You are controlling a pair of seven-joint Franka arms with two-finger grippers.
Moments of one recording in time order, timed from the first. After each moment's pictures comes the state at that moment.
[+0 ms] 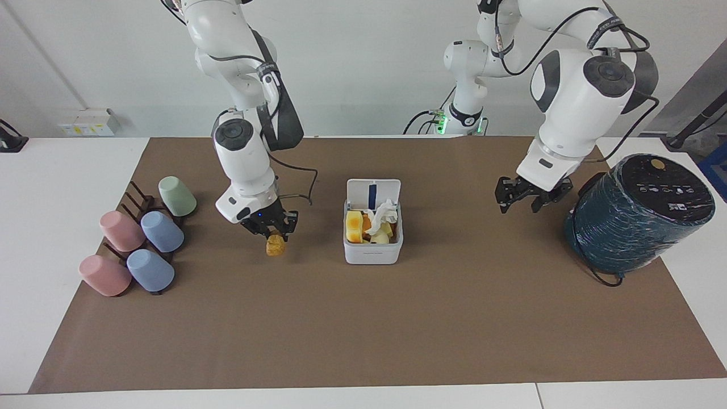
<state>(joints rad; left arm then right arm) -0.20 0.22 0.00 -1.44 0.01 1.66 -0.10 0.19 0.23 0.09 -1.85 0.06 2.20 0.28</state>
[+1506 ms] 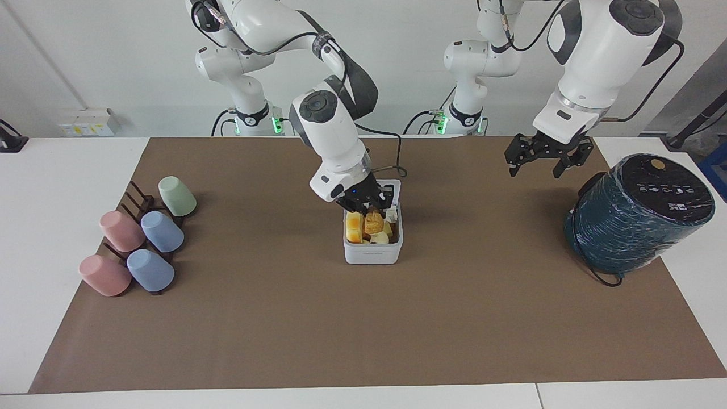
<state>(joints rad) -0.18 0.11 0.00 -1.48 0.01 1.59 -0.04 0.44 0.38 0.11 -1.60 0.27 2.16 0.54</state>
